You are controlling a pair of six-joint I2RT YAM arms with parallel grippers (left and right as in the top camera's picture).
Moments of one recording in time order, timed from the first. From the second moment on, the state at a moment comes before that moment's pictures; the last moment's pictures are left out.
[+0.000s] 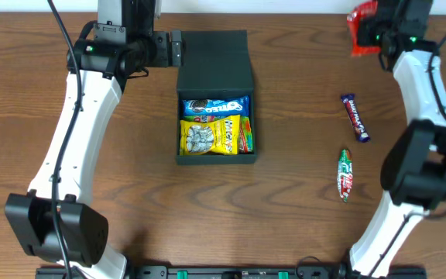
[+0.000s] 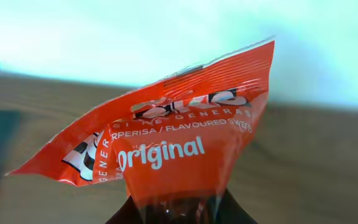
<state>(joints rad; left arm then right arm) -0.15 1.75 1.72 -0.77 0.21 -0.13 -0.15 2.10 1.84 -0.37 -0.24 -0.14</state>
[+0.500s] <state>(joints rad) 0.03 1.32 1.72 -0.81 0.17 -0.08 0.42 1.96 1.85 -0.87 -0.35 -0.37</state>
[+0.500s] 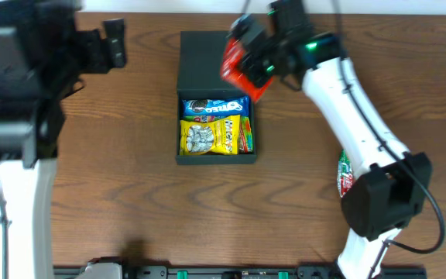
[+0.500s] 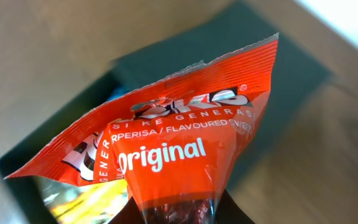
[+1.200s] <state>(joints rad) 0.05 1.26 1.72 -0.86 0.17 0.05 0.61 2.15 1.84 -1.04 -0.36 -0.56</state>
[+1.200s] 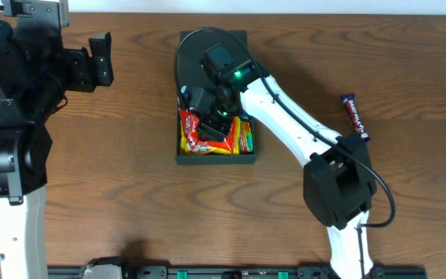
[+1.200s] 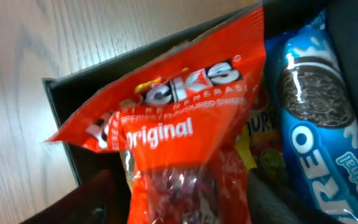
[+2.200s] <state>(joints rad) 0.05 1.26 1.72 -0.87 0.17 0.05 0.53 2.13 1.66 -0.89 -0.66 -0.56</state>
